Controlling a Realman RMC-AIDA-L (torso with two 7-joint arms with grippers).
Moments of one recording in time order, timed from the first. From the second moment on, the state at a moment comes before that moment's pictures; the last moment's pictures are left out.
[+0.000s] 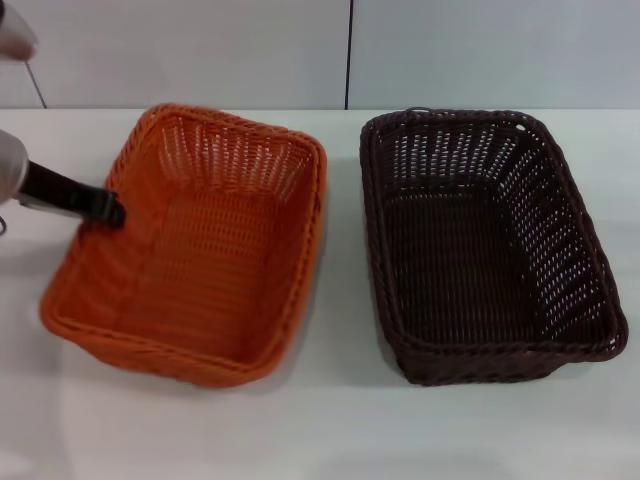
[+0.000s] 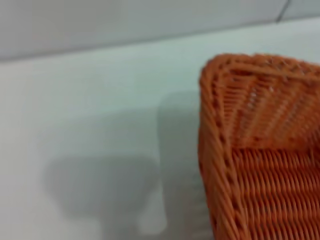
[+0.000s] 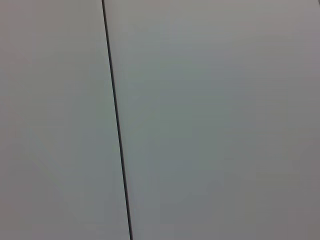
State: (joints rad) left arm -0.67 -2.05 0.94 1.17 -0.40 -1.37 0.51; right arm 0.51 2.07 -0.65 -0.15 2.80 1.19 -2.88
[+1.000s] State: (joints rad) left arm -0.74 -2.04 0.90 1.40 -0.28 -1.46 1.06; right arm 0.51 2.07 -0.65 -0.15 2.80 1.20 -2.87
